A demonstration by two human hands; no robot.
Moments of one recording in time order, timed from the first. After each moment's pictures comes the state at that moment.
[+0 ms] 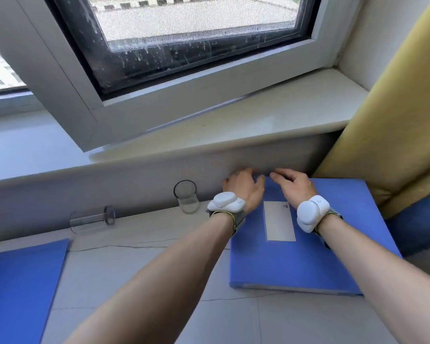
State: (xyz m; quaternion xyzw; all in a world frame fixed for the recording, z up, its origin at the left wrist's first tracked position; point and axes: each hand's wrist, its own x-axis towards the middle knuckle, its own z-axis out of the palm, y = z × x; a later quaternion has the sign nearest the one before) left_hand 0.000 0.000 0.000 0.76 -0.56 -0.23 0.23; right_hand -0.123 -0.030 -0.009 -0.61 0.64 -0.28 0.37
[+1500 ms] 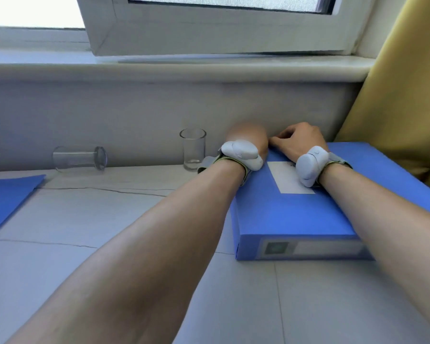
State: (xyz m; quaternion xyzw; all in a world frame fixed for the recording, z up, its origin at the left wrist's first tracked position) left_hand 0.019 0.009 -0.052 0.73 -0.67 0.06 0.13; right_hand -0.103 -0.039 -0.053 -0.76 0.57 -0.27 0.12
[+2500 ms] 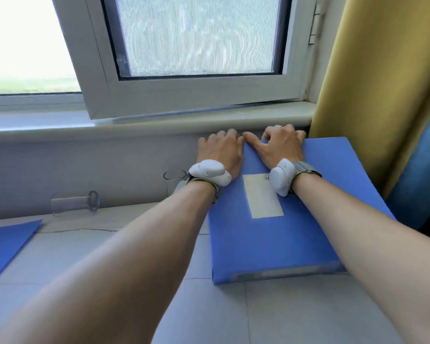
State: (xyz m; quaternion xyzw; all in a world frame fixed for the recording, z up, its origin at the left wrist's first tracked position) left_hand 0.008 0.039 0.008 0.70 -0.64 0.20 0.26; right_hand -0.116 -0.017 0.013 -0.77 0.50 -0.41 -0.04
